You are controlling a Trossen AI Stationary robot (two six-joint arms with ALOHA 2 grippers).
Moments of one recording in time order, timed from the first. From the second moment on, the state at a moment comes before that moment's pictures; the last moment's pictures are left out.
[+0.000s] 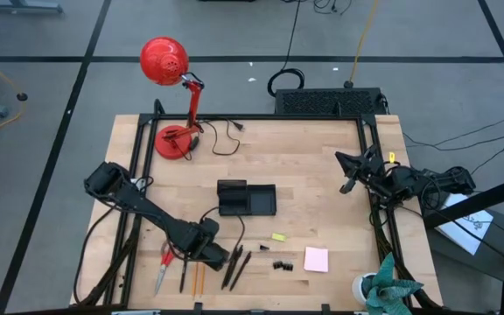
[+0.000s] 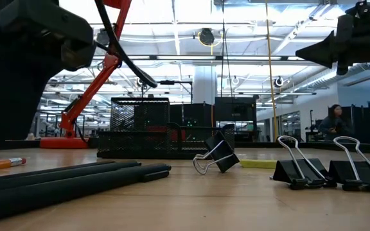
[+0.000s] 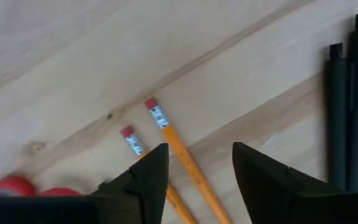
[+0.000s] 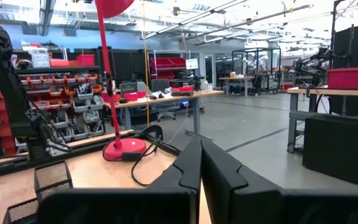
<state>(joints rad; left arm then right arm) -0.55 1.83 1.21 -0.87 -0.04 -1.60 0.17 0.01 0.02 0.22 0.78 -0.09</state>
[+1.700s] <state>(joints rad) -0.56 1.93 1.16 -0.78 -0.04 -1.58 0.17 0.01 0.02 0.22 0.77 -0.09</state>
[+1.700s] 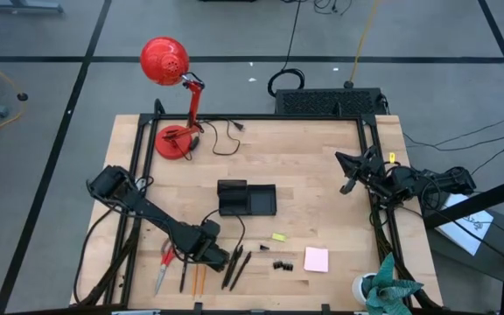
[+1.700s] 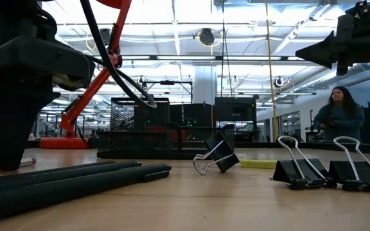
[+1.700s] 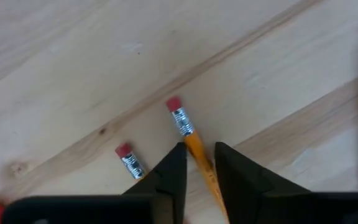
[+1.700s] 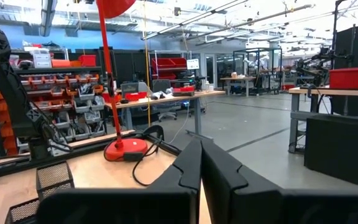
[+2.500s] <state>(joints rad) -0.55 1.88 1.18 -0.58 -0.41 -1.32 0.17 0.01 0.02 0.22 0.75 -0.09</state>
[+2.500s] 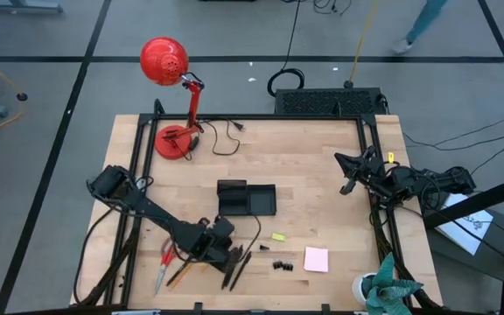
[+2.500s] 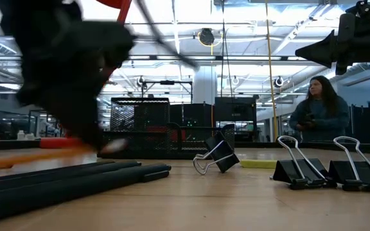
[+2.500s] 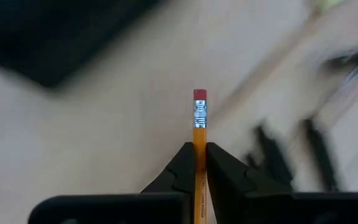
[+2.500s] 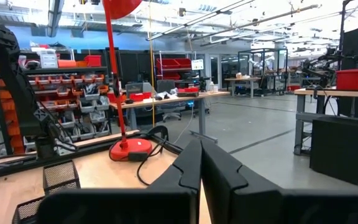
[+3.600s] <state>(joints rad) -0.25 1.57 1.18 0.05 -0.54 0.23 0.17 0.01 0.02 0.22 0.75 -0.09</state>
